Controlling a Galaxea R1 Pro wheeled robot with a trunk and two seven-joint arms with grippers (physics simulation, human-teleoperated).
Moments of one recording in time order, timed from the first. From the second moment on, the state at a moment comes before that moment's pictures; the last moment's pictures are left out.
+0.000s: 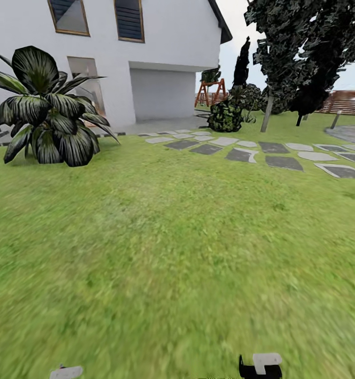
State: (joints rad) left arm -0.37 0.18 0.06 -0.05 0.06 -0.46 -0.01; right arm -0.41 0.03 -0.72 -0.04 0.92 -0.54 -0.33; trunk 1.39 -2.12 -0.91
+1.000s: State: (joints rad) left arm -0.37 0.18 0.06 -0.05 0.06 -0.46 -0.01; right arm -0.41 0.03 -0.72 -0.04 0.92 -0.54 -0.33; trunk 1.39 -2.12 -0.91
